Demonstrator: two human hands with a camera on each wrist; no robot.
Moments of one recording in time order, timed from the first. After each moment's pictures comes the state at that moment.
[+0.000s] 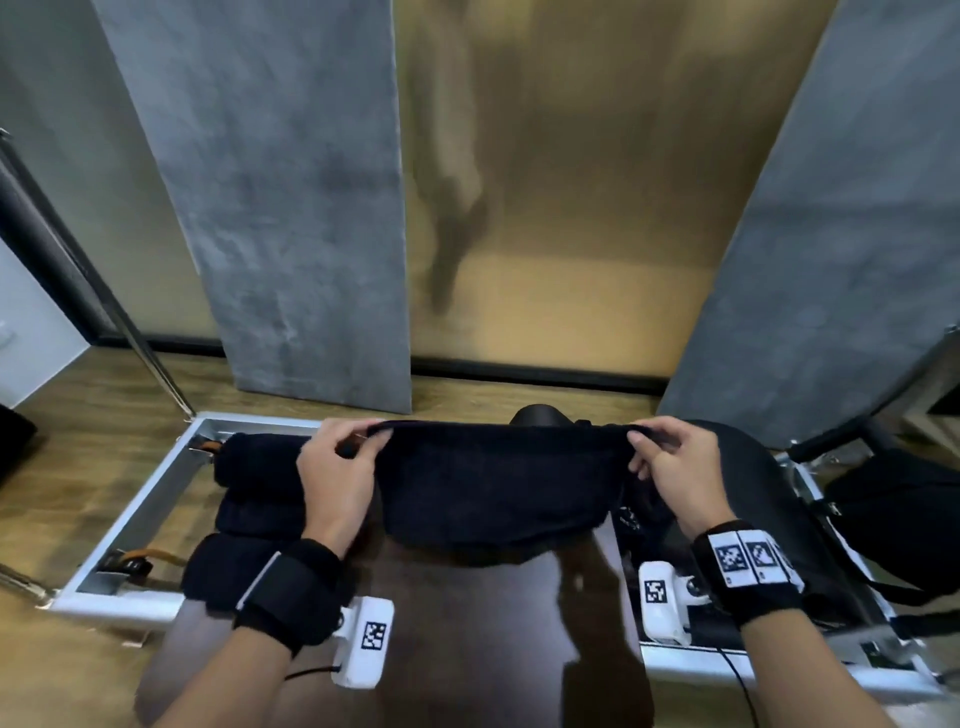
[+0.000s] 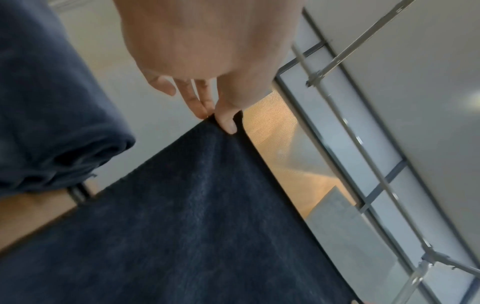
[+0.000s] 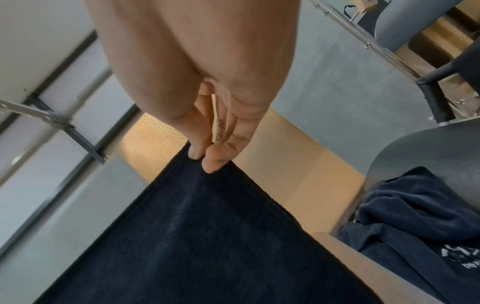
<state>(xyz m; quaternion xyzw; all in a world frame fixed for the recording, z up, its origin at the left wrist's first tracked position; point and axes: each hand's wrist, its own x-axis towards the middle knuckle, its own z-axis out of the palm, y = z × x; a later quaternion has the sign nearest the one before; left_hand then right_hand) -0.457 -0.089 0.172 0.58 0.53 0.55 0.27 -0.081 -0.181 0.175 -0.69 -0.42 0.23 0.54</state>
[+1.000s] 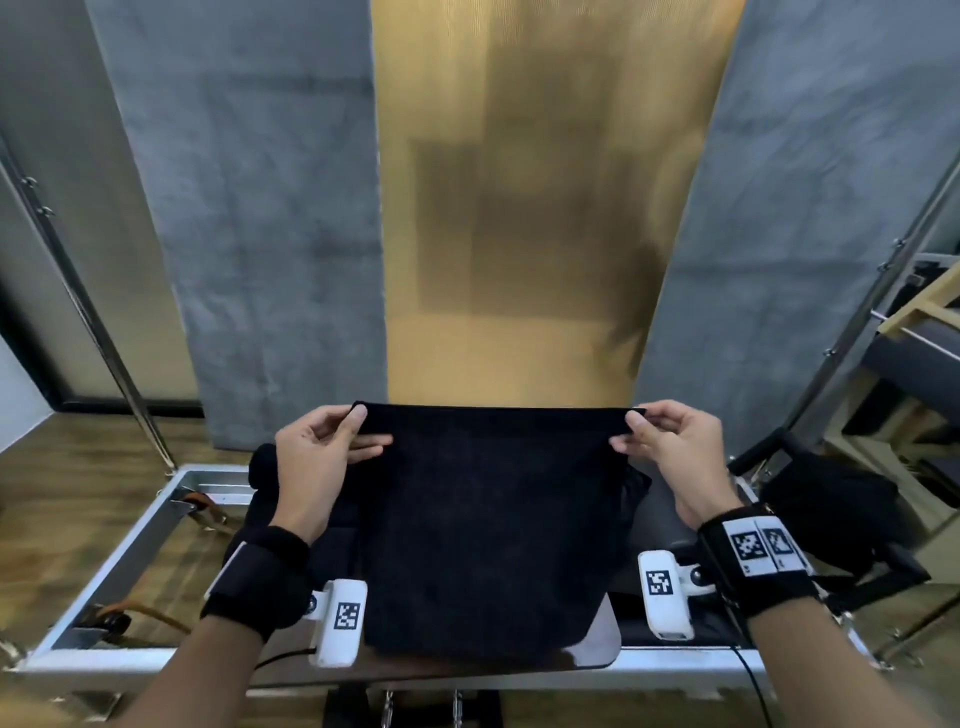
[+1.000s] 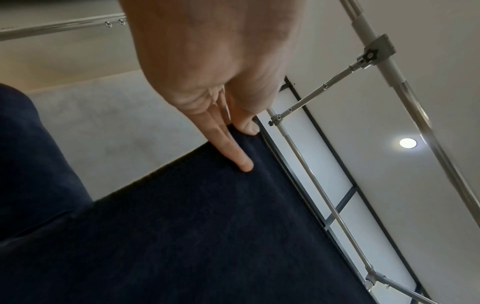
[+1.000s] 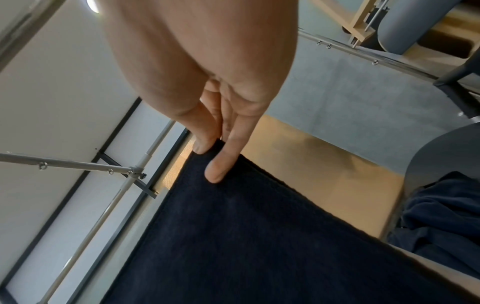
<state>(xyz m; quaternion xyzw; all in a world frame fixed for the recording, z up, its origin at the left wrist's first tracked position) -0.513 -0.166 0.249 0.50 0.35 0.62 0.49 -0.141 -0.303 0.278 -0.58 -0.36 0.23 0.69</state>
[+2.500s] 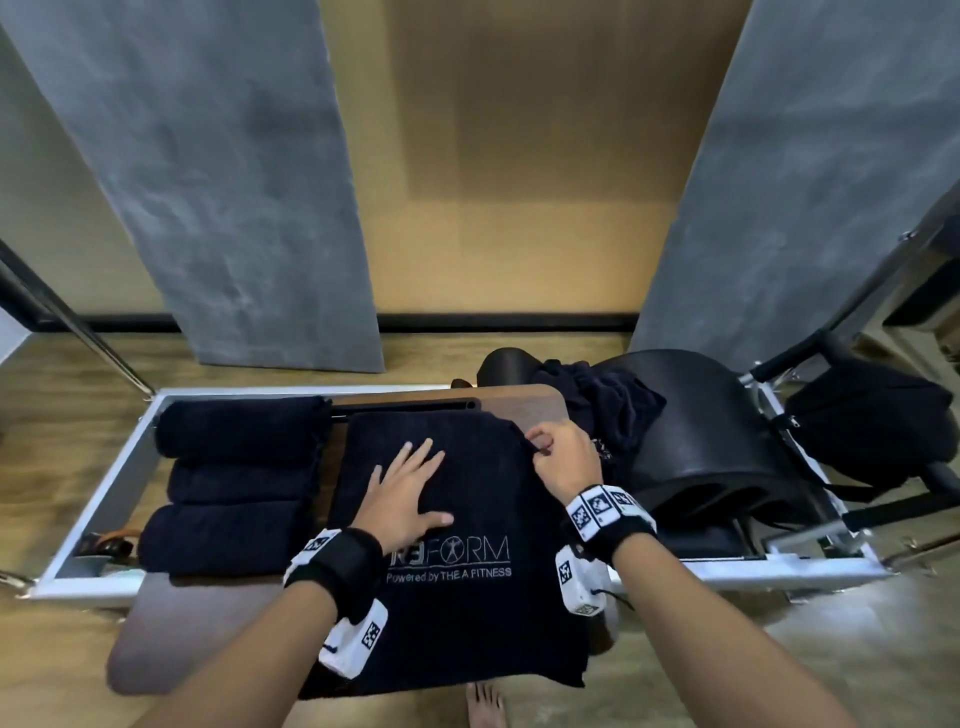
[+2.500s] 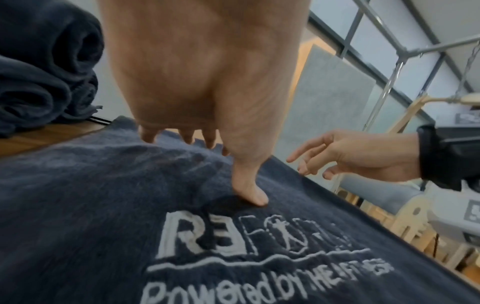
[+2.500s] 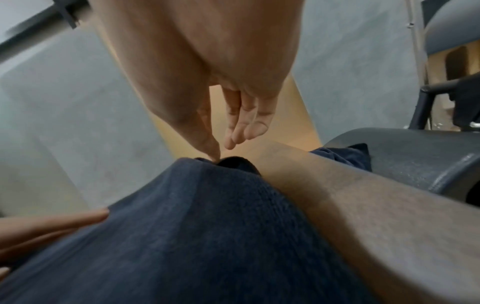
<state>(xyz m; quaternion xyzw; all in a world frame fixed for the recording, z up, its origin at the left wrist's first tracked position) -0.401 -0.124 0.060 0.84 0.46 -0.05 0.28 -0.142 -0.184 0.078 -0.81 -0.48 0.20 0.26</state>
